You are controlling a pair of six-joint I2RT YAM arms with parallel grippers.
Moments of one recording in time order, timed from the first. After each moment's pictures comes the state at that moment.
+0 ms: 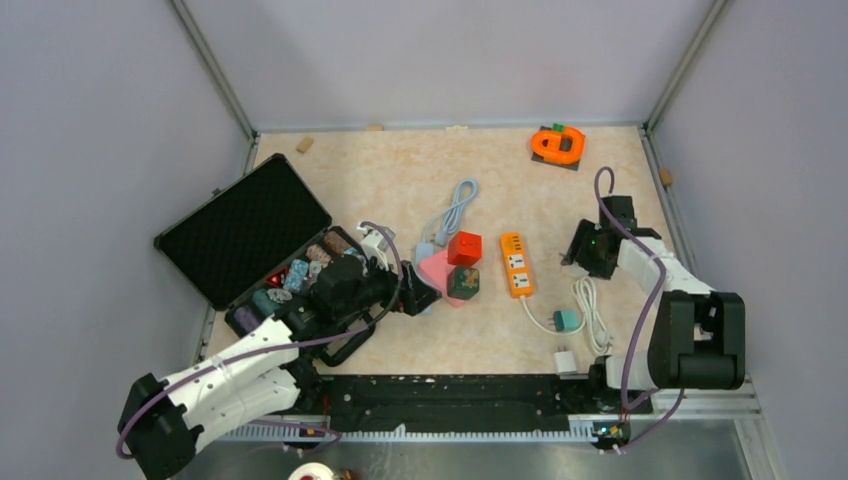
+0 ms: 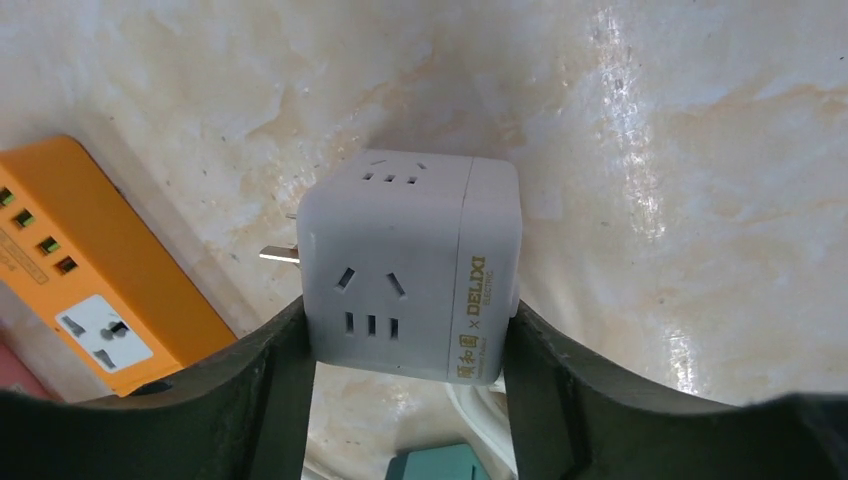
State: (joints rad) left arm -0.77 0.83 0.47 0.01 0.20 -0.63; right arm -0.03 1.37 0.77 -0.51 -0.01 0.40
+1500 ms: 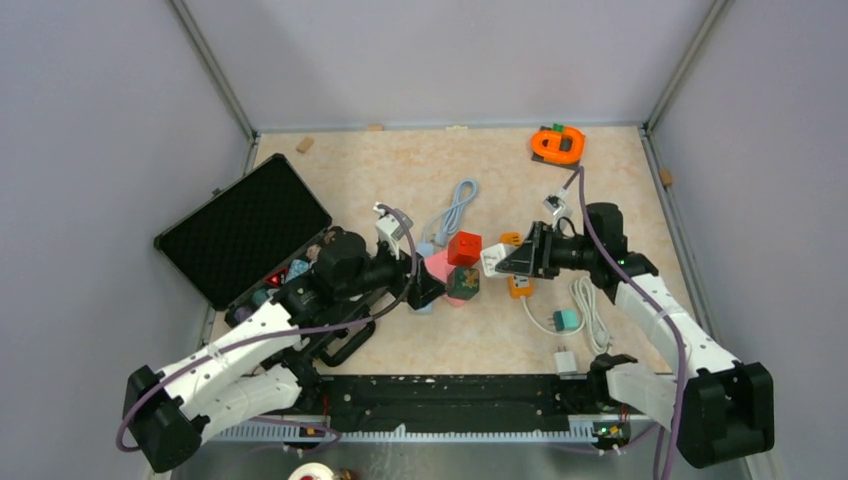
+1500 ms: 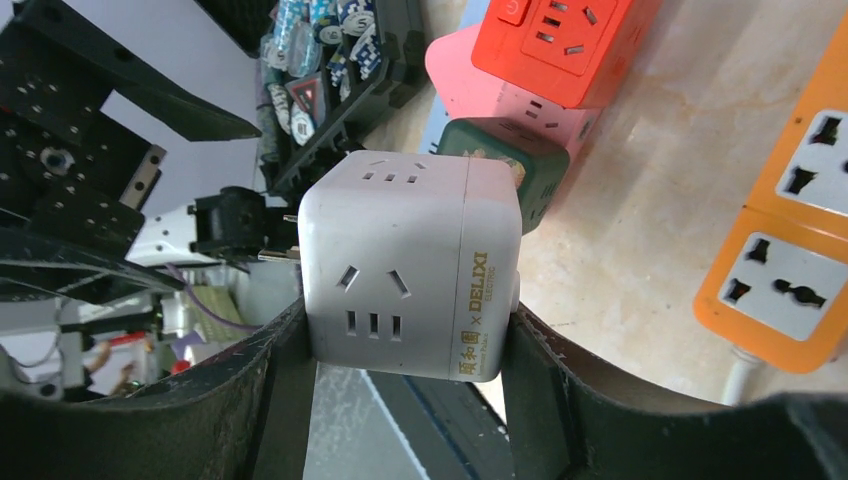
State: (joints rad) left arm -0.77 0.89 0.68 -0.09 0.32 -0.40; right arm 0.23 1.03 0.67 -0.29 -0.84 0.51
